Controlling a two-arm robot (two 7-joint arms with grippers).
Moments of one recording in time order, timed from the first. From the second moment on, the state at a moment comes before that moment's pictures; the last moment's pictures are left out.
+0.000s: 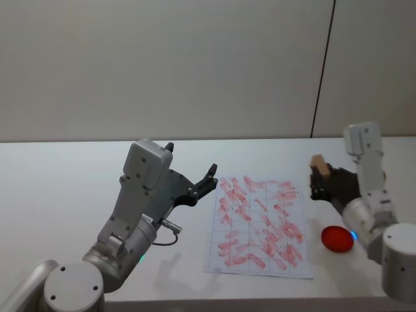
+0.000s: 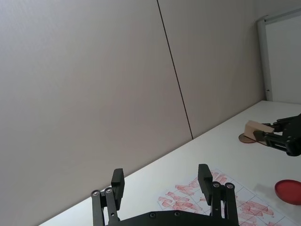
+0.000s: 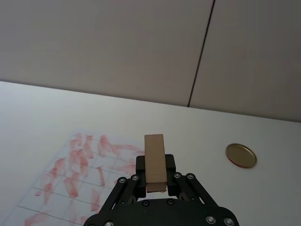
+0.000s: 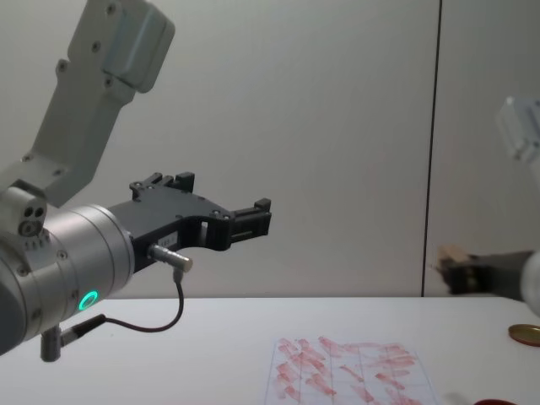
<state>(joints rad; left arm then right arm) -0.24 0.38 0.45 -1.63 -0.20 0.01 -0.01 0.33 0.11 -0.26 -1.36 0.09 0.29 -0.03</state>
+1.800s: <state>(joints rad) -0.24 0.38 0.45 -1.63 -0.20 0.01 -0.01 0.36 0.14 -0.21 -1.08 0.07 0.32 0.07</state>
